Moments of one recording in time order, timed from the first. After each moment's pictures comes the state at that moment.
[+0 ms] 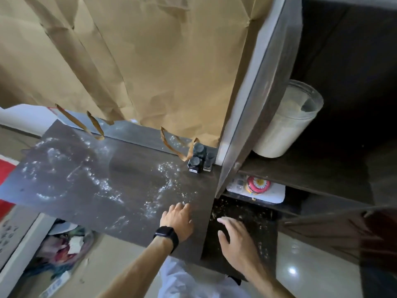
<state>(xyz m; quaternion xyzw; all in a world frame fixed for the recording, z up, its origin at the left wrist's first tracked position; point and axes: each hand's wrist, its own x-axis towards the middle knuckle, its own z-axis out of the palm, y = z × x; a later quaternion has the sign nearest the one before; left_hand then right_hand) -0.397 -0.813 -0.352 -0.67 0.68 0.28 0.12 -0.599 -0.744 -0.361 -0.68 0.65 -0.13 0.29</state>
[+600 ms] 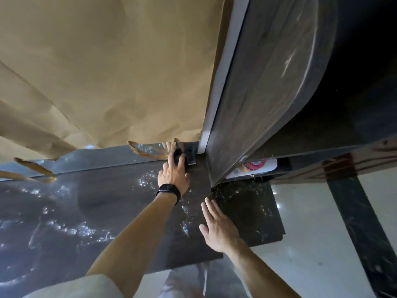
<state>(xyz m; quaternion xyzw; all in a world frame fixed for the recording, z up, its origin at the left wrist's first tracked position) -0.398 -0.961 -0.372 -0.56 0.80 0.20 0.07 -0.497 -0.767 -0.420 -0.61 0.73 0.02 0.32</state>
